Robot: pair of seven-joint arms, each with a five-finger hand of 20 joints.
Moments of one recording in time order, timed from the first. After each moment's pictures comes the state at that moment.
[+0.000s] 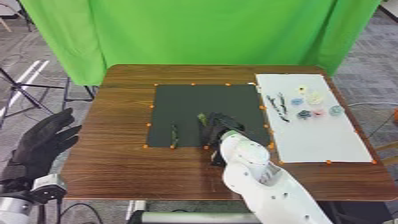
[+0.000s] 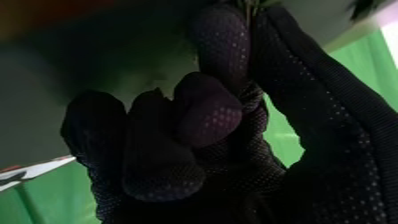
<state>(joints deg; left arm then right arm) 143.5 -59.4 -116.4 -128.8 46.5 5.9 6.8 -79.0 -72.0 49.6 -103.0 -128.8 -16.5 44.1</state>
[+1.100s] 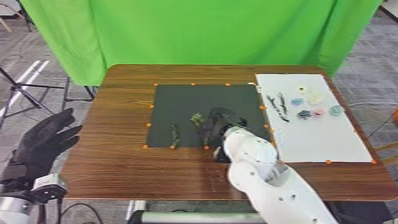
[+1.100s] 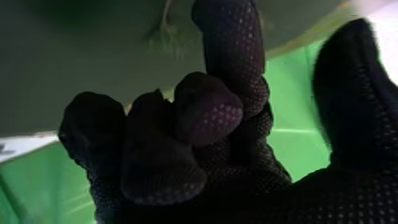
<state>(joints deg) 143.3 -59.2 -116.3 -128.7 46.5 5.9 6.7 -80.0 -71.0 52.5 -108.2 -130.7 -19.3 42.2</state>
